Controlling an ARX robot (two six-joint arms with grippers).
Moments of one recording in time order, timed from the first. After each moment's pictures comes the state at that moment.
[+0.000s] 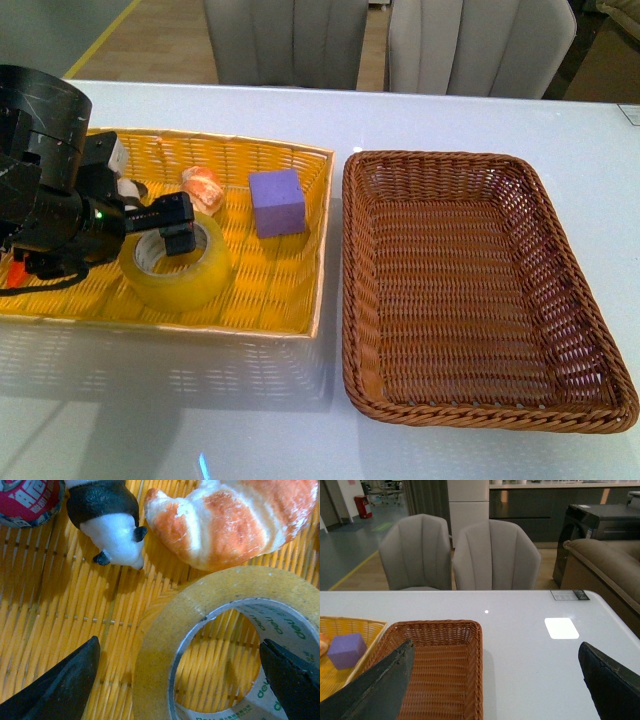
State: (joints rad) left arm -0.11 2.32 1.07 0.30 0.05 -0.29; right arm 0.00 0.01 0.02 0.00 0.00 0.00
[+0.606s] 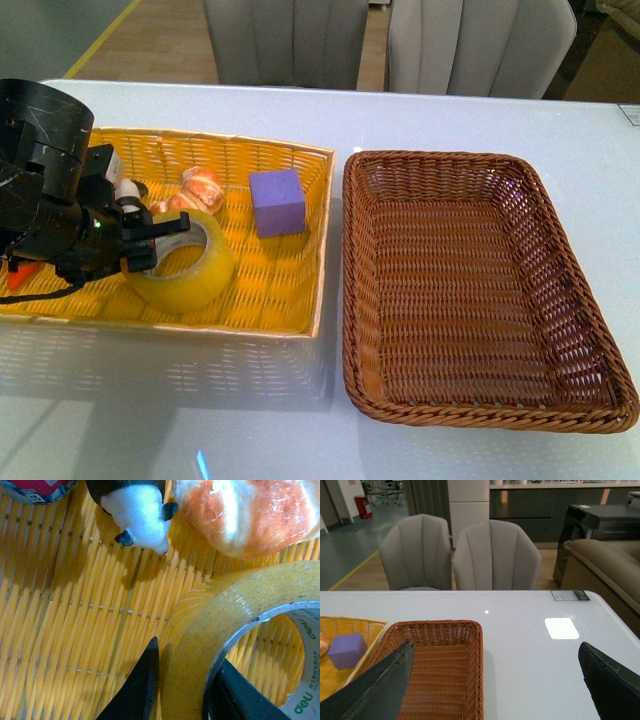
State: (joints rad) left arm -0.10 2.34 1.08 0.28 0.04 -0.30; right arm 0.00 0.01 0.02 0.00 0.00 0.00
